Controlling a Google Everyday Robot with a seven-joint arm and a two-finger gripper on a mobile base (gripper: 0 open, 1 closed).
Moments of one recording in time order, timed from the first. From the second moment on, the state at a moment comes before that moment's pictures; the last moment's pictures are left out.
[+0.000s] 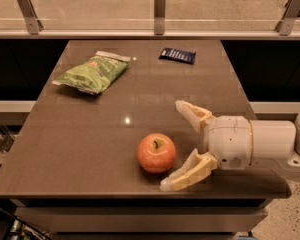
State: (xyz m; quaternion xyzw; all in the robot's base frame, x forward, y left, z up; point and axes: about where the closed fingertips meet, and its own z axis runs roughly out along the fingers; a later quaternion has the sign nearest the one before) arm 0.396 -0.039 0.872 -0.50 0.61 0.37 0.50
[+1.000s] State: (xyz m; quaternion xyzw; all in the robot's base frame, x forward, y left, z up) arm 0.388 -0.023 0.862 -0.50 0.61 0.38 0.48
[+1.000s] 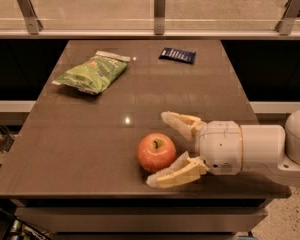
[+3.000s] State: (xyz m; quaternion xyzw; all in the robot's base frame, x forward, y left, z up) arm 0.392 -0.016 0.883 -0.52 0.61 0.36 0.48
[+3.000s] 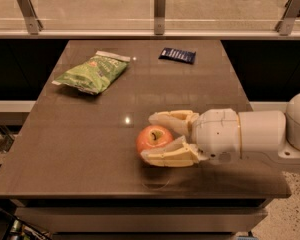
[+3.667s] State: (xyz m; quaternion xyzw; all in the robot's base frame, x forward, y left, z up) arm 0.423 -0.020 0.928 -0.54 0.63 0.33 0.45
